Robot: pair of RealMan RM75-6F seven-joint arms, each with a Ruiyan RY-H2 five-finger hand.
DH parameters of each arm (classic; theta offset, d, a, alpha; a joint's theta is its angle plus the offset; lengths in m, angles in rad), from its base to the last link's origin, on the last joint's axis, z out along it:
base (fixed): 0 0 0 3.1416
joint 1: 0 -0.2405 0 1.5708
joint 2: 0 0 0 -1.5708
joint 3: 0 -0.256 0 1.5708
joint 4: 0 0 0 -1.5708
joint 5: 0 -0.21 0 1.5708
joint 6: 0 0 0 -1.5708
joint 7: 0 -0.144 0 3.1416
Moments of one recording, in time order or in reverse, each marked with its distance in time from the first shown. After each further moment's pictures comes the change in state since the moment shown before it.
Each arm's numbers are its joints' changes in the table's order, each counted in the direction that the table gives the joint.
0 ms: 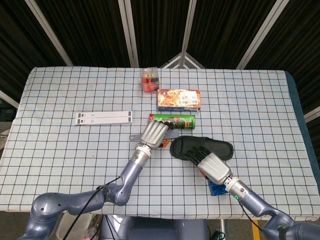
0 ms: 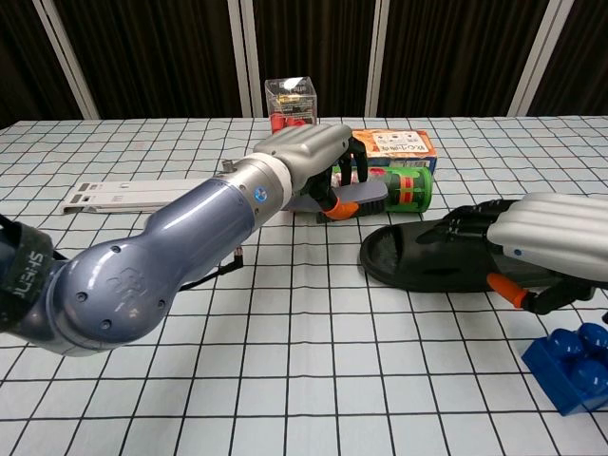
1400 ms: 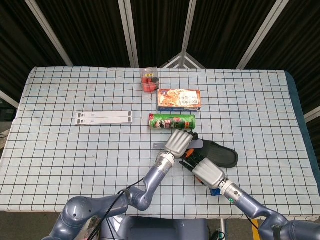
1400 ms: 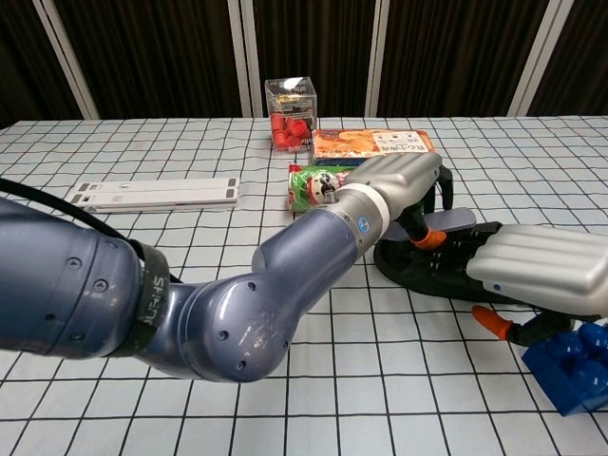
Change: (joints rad) left arm 0.234 -0.194 0.025 0.245 0.044 -0.070 0.164; right arm -0.051 -0.035 0.075 0.005 -0.035 0.003 0.023
